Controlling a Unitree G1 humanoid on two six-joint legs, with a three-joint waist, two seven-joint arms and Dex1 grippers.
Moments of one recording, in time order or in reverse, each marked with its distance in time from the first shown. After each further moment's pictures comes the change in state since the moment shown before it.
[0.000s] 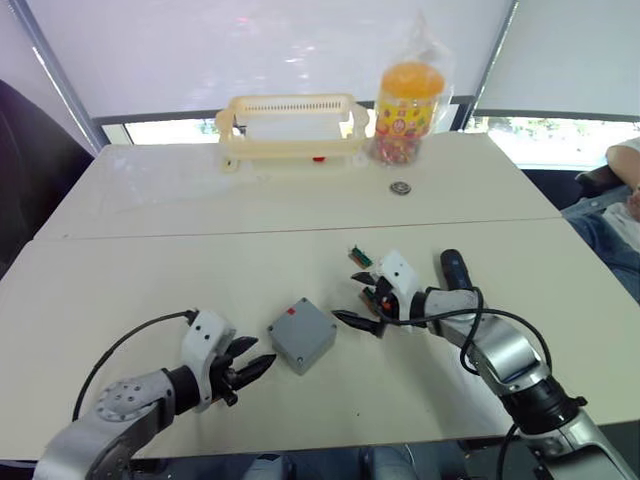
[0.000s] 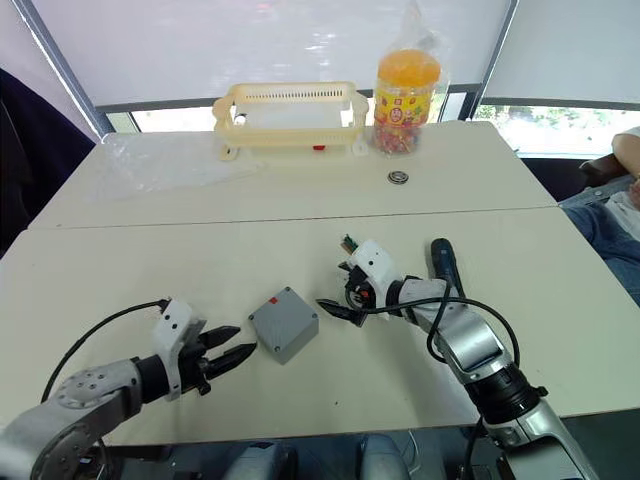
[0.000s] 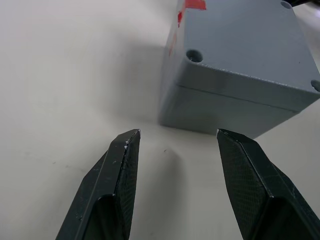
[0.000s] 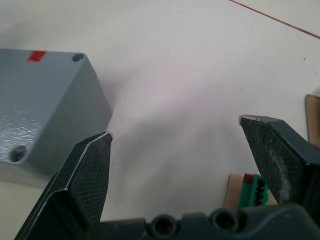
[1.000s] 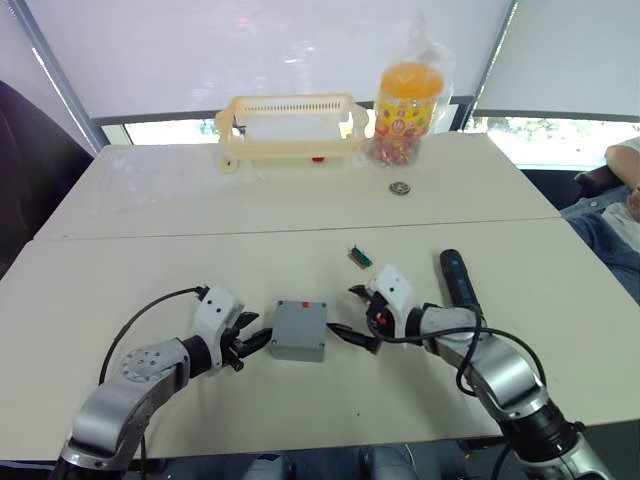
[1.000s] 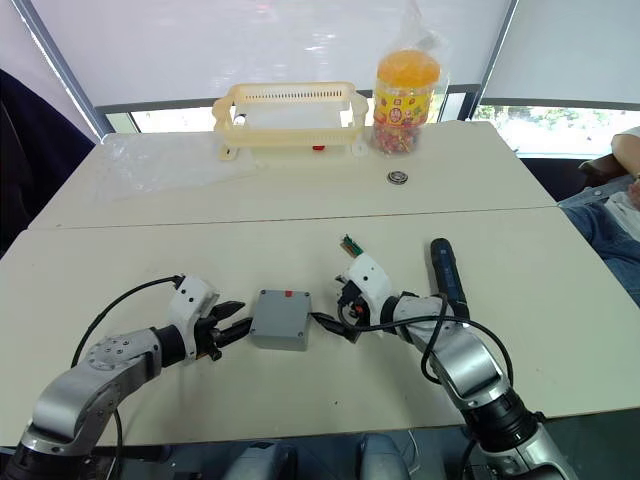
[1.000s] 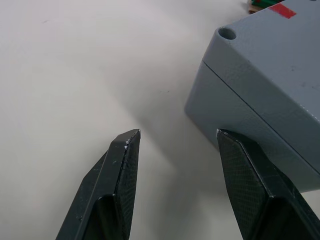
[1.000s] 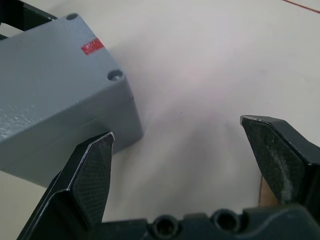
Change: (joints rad) left arm -0.178 -0.013 -0.071 0.217 0.123 -0.084 -0.040; right arm 0.101 0.057 -0.031 -0.151 -0.034 0.122 -0.039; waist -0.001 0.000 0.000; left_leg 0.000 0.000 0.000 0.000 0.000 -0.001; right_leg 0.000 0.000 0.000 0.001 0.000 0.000
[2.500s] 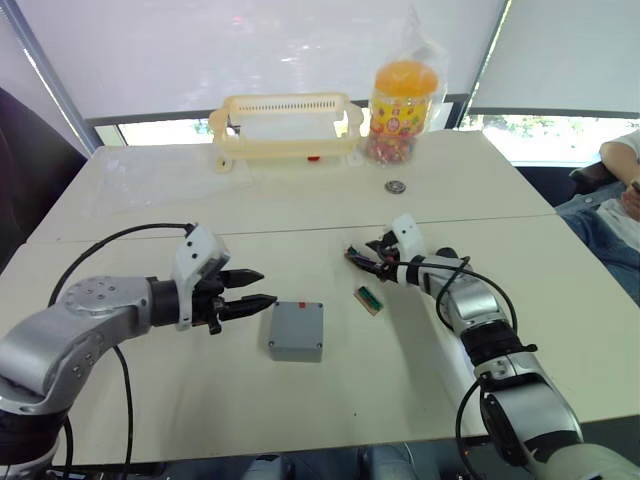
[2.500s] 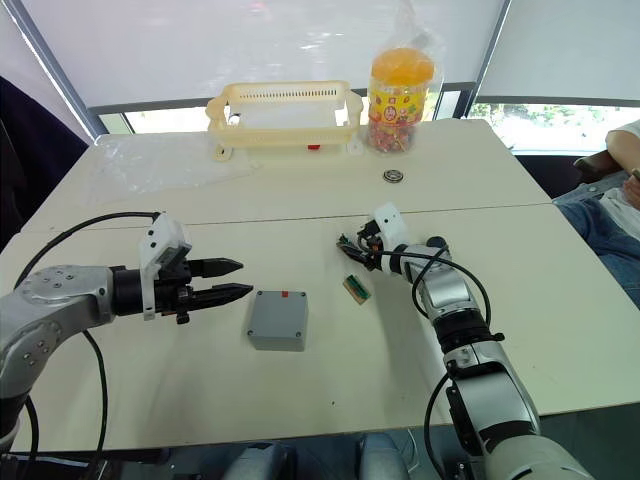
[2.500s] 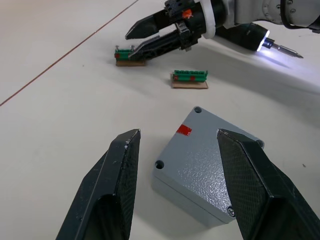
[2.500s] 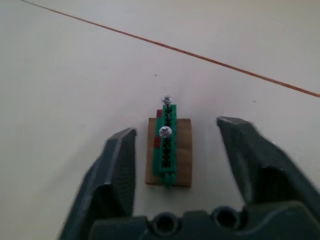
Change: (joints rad) left arm -0.281 0.292 0.130 -0.084 -0.316 0.189 -0.213; right arm -0.402 0.140 -0.155 0.853 -0.092 -0.366 0.007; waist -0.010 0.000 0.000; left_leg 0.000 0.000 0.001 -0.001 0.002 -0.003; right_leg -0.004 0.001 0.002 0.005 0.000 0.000
